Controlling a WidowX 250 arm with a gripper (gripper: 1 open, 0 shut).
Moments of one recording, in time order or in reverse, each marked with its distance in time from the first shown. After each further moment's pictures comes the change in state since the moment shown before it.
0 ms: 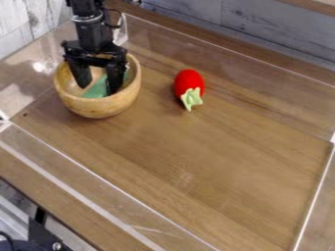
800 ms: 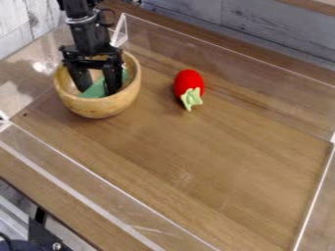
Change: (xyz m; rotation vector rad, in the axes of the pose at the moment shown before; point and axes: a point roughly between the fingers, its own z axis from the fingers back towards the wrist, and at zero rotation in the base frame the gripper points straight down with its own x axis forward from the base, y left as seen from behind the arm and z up) arm -0.005 -0.005 0.001 -0.084 0.020 -0.041
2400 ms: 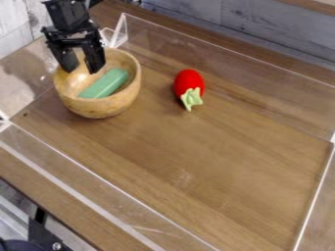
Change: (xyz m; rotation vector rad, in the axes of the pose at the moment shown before) arm 0.002 0.046 0.025 -0.101 -0.045 0.033
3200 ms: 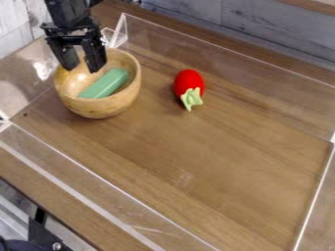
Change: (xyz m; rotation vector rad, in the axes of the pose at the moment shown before) arm -0.009 -0.012 0.007 0.008 -0.010 -0.038
